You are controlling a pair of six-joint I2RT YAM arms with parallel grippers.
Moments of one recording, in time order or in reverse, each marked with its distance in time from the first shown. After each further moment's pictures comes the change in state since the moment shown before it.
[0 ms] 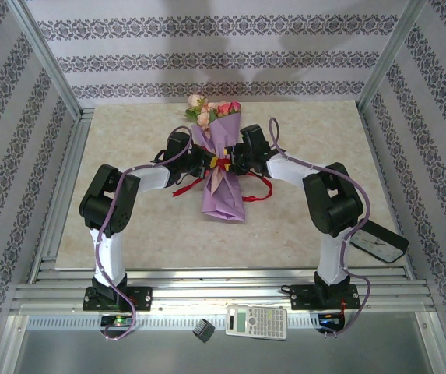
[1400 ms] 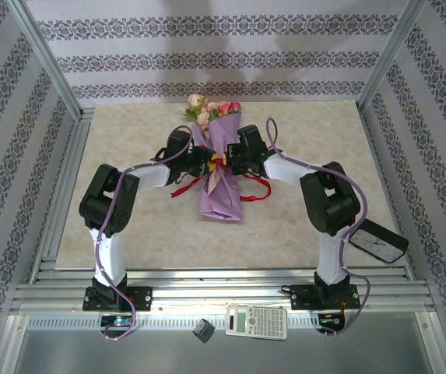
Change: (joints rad) left arm 0.005 0.000 0.031 -0.072 0.008 0.022; right arm 0.011 0.019 0.016 0.013 0.040 0.026
